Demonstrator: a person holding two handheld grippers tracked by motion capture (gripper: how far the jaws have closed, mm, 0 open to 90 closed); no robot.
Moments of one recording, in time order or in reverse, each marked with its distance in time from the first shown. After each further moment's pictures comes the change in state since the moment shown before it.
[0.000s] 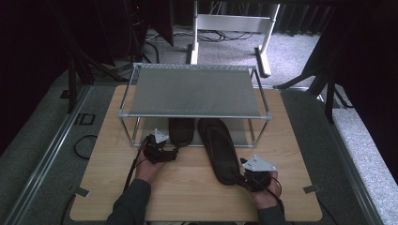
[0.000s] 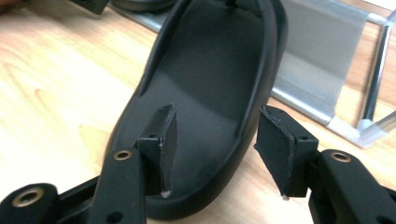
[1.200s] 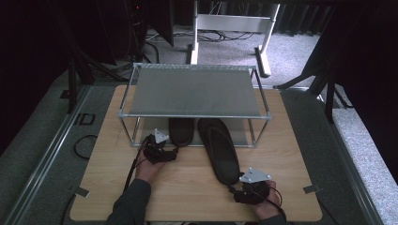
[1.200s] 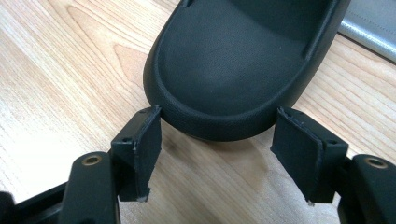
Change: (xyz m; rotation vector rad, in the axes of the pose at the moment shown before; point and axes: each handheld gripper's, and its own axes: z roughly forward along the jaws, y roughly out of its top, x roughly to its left) left arm 0.000 0.000 0.000 0.000 0.002 0.000; right arm 0.012 -0.033 0.004 0.134 0.106 -0.040
